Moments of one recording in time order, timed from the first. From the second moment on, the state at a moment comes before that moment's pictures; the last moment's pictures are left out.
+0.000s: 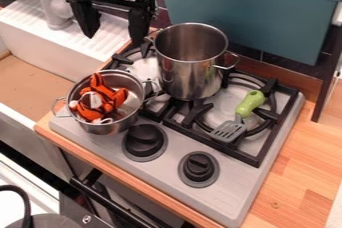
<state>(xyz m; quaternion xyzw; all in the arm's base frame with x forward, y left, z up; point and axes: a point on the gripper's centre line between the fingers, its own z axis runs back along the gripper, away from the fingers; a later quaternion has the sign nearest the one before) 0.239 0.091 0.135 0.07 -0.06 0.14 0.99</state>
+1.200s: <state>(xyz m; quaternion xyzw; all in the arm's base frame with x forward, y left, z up) 0.194 0.114 0.066 0.10 -0.07 0.13 0.98</state>
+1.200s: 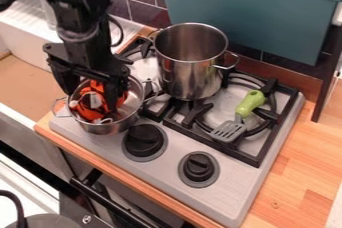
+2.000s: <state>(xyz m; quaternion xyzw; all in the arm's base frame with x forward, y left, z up) 0.200 0.118 0.055 0.12 -0.06 0.13 0.98</state>
